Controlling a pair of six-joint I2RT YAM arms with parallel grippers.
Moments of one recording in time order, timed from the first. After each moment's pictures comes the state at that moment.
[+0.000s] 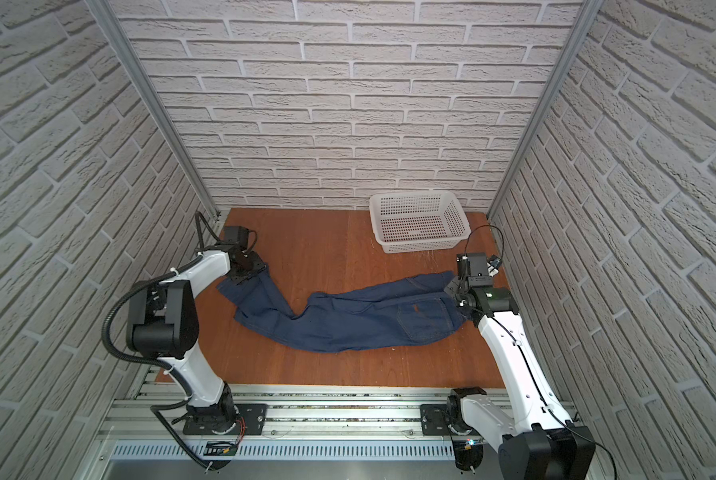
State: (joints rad) left arm -0.02 1.81 1.25 -0.54 -0.08 -0.62; right arm 0.00 1.05 1.00 -0.90 0.27 0.77
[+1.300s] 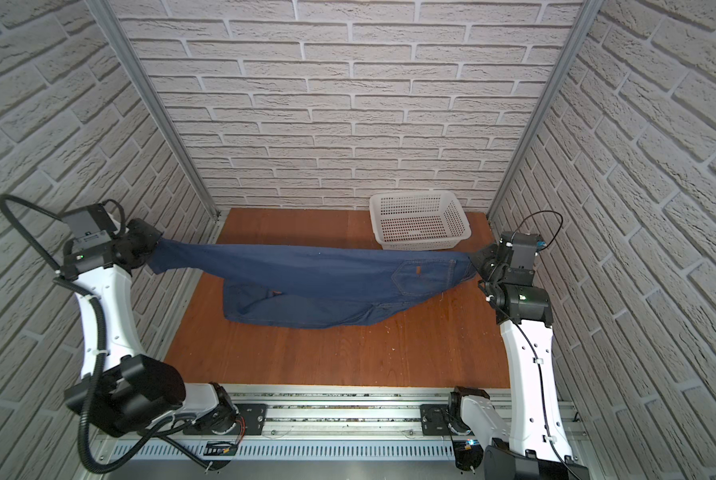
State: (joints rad) left arm 0.55 1.34 1.45 -0.74 0.24 -0.59; right arm -0.22 1.00 1.20 -0.80 0.05 0.88
